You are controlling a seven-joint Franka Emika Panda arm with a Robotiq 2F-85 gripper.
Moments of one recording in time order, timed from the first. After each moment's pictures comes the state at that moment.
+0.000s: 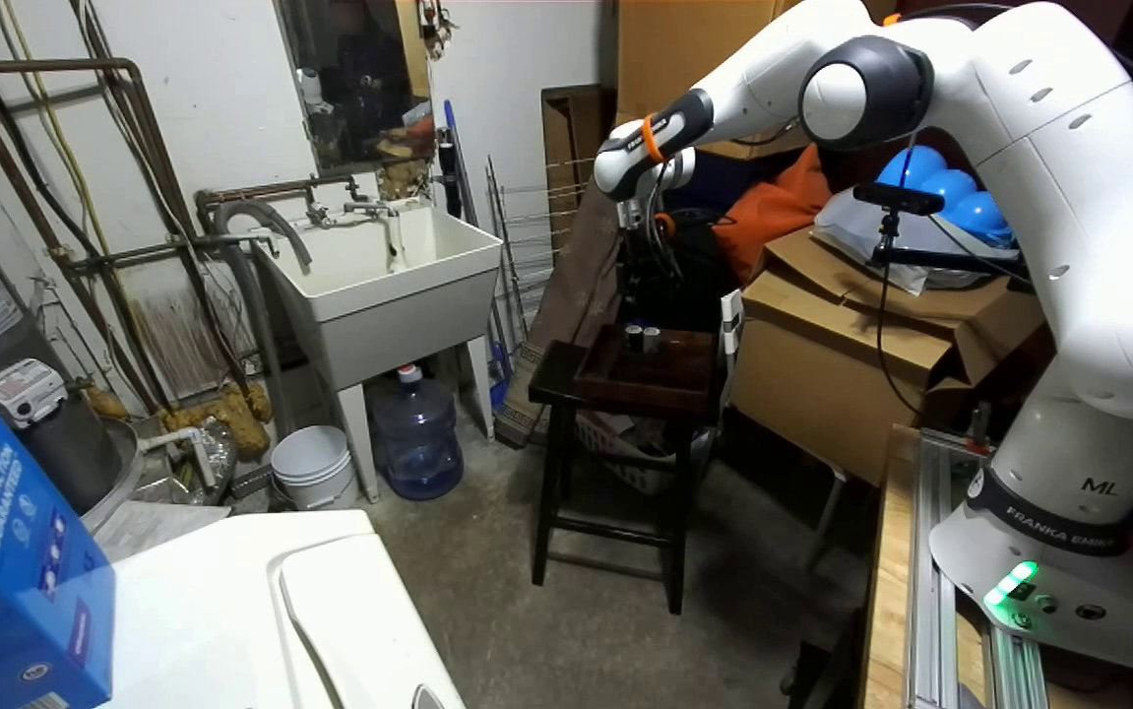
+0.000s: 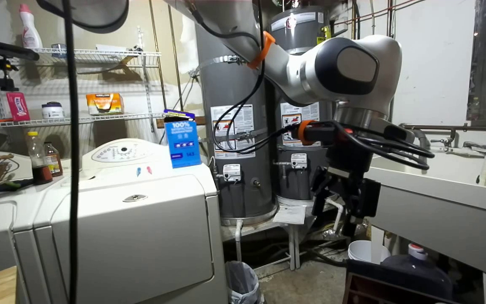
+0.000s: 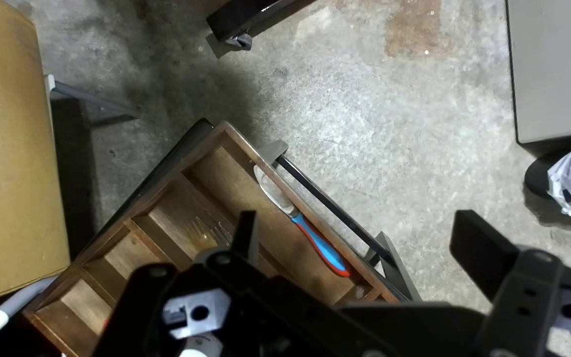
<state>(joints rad) -0.36 0.78 -0.16 -1.36 0.07 1.81 0.01</state>
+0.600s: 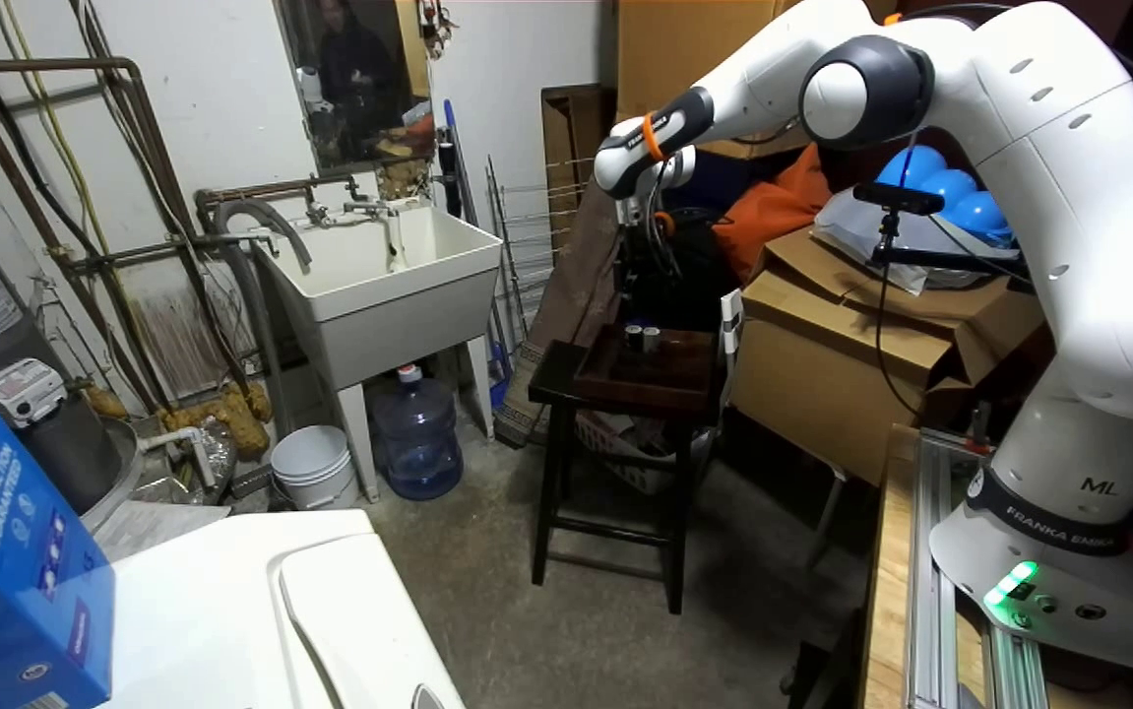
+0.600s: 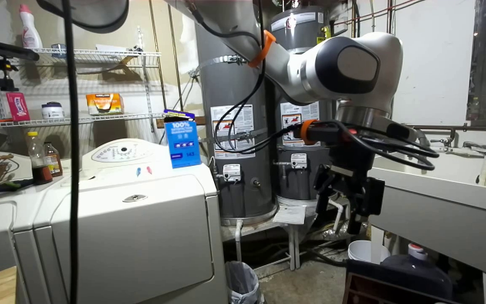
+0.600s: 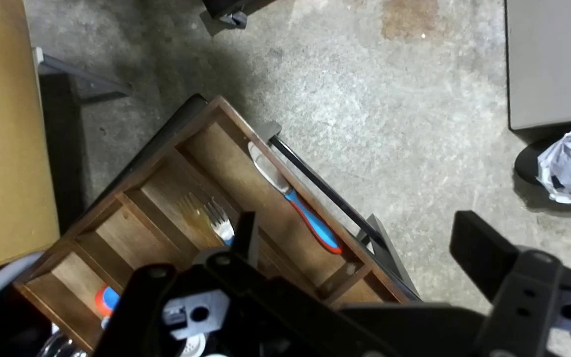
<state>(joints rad) -0.37 0.78 -0.16 -1.36 0.08 1.86 -0.02</state>
